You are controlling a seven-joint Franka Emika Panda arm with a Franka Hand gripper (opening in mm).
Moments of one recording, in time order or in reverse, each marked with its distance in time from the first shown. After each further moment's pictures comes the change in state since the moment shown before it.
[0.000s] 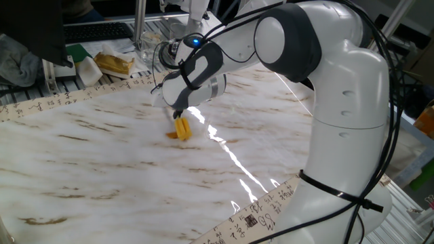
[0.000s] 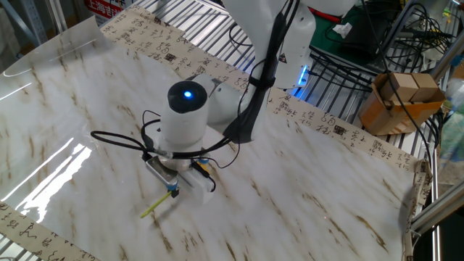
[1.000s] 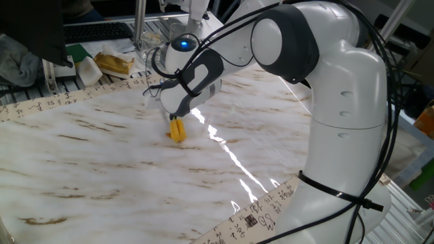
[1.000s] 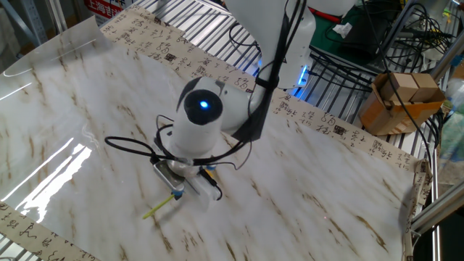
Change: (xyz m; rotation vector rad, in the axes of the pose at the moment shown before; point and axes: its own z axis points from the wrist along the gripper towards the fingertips) arm 0.002 0.016 0.001 0.067 -0.014 0.052
